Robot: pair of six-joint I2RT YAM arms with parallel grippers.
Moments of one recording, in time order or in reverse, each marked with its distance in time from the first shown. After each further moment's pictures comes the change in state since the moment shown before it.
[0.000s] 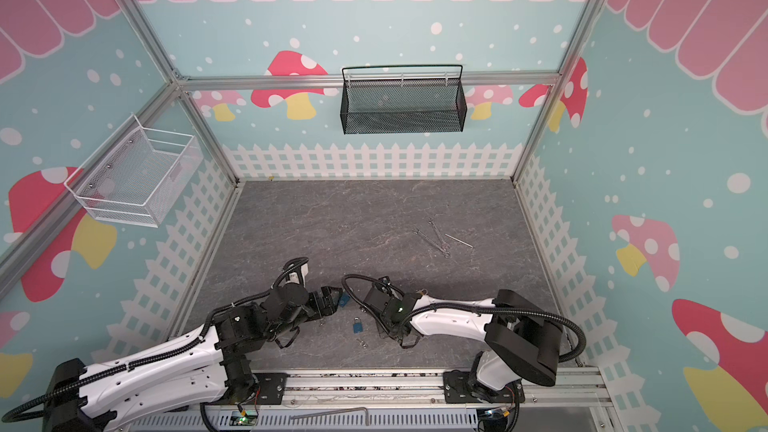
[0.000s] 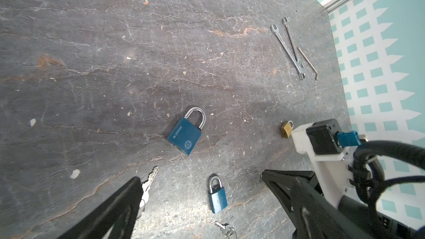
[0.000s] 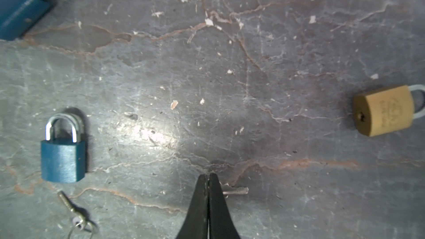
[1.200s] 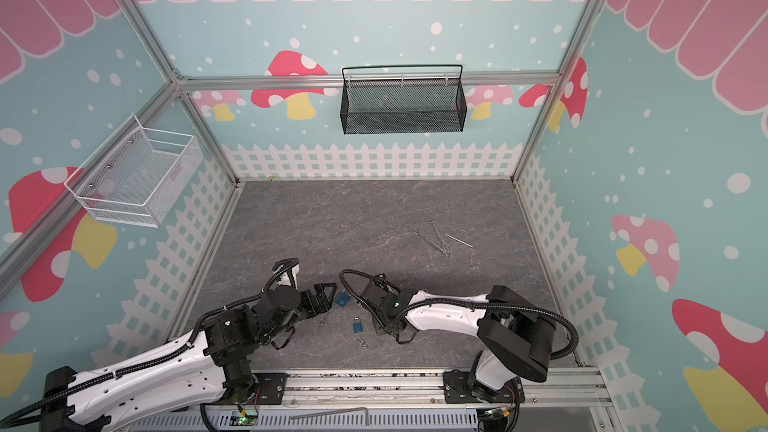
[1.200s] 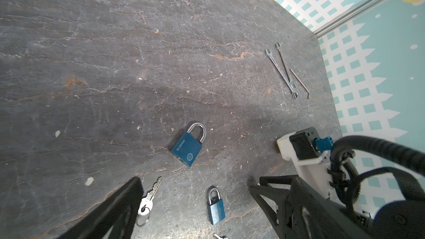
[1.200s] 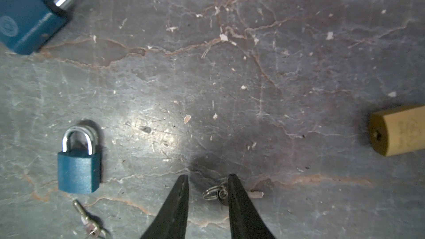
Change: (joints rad) left arm -0.012 -0.072 0.000 -0.023 -0.094 -0.005; right arm -0.017 0.064 0.050 -0.005 -0.026 -0.013
